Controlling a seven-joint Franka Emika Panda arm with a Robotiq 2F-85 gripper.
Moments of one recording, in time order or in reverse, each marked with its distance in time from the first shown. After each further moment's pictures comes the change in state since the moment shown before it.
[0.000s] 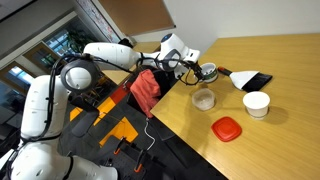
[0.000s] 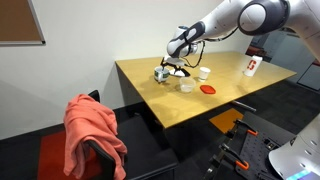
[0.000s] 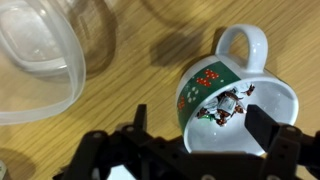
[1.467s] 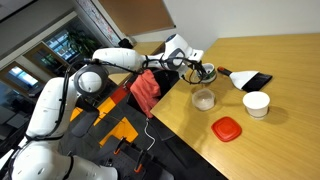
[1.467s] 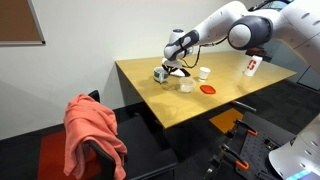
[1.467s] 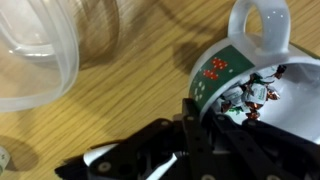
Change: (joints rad) arm 0.036 0.134 -0.082 0.189 -0.021 -0.111 0.045
